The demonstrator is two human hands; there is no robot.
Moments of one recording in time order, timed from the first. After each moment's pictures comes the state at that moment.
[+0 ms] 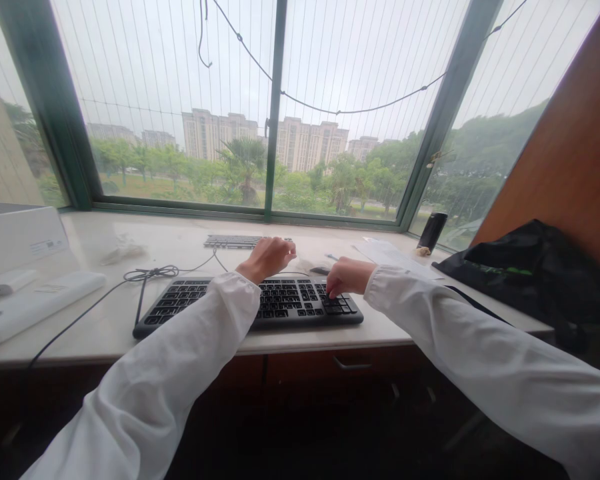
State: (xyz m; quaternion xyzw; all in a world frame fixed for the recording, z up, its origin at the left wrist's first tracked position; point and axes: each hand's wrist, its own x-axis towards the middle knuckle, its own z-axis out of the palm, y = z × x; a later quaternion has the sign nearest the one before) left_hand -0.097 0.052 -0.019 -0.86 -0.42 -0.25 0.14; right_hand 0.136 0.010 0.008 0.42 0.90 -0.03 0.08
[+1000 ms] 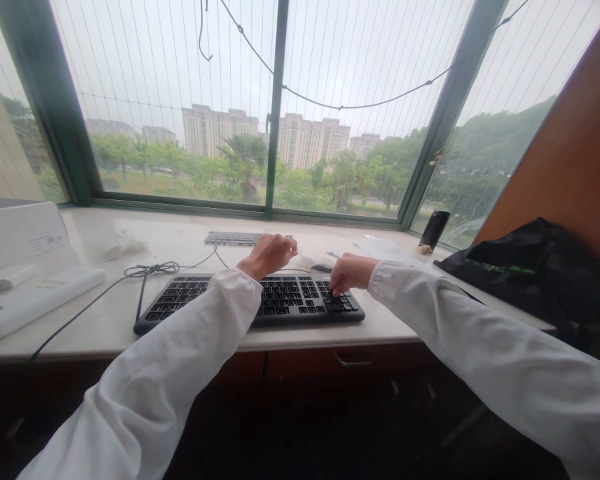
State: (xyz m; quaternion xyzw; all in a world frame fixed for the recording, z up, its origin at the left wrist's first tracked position) left_hand -0.096 0.053 -0.019 -0.86 -0.43 -0.23 0.15; right_hand 0.143 0.018 0.005 0.49 0.86 -0.11 0.05
